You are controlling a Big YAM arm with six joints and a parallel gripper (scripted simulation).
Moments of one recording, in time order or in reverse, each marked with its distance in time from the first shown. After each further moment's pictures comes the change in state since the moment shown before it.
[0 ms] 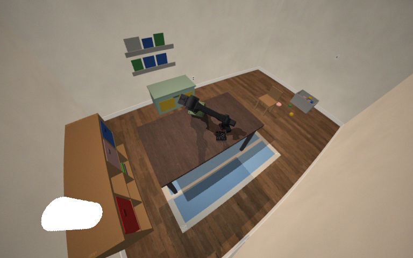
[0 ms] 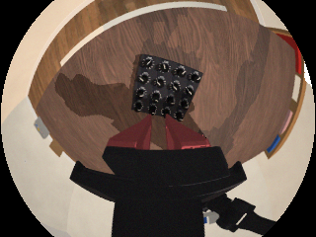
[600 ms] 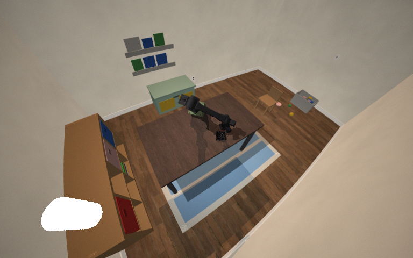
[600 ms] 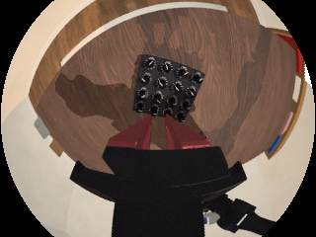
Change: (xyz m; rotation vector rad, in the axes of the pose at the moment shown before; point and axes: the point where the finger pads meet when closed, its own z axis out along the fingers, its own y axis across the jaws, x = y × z) arm 0.000 0.003 0.002 -0.004 -0.004 0.000
